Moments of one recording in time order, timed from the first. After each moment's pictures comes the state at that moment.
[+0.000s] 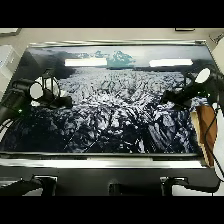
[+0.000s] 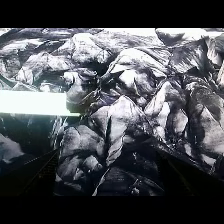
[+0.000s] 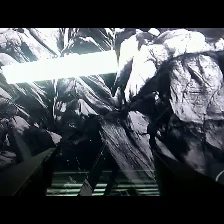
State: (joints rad) left arm -0.27 -1.32 1.29 1.59 -1.21 -1.84; right arm -0.10 -1.48 1.44 -1.31 1.41 1.69
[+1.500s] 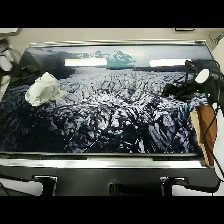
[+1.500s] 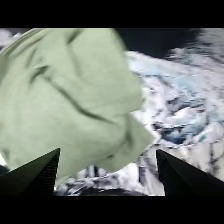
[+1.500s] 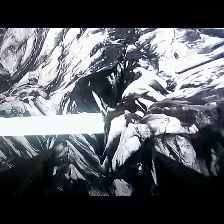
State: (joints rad) left arm 0.15 -1.67 1.82 1.60 -1.12 -1.92; right arm -0.10 -1.48 1.44 -1.35 1.16 1.59
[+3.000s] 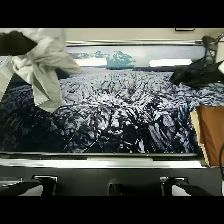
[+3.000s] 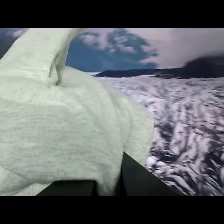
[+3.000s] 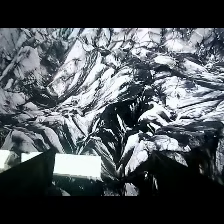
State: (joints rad) left arm -0.08 -1.27 1.92 1.14 -1.21 -1.49; right arm -0.10 -1.29 1.56 -1.32 1.25 1.54
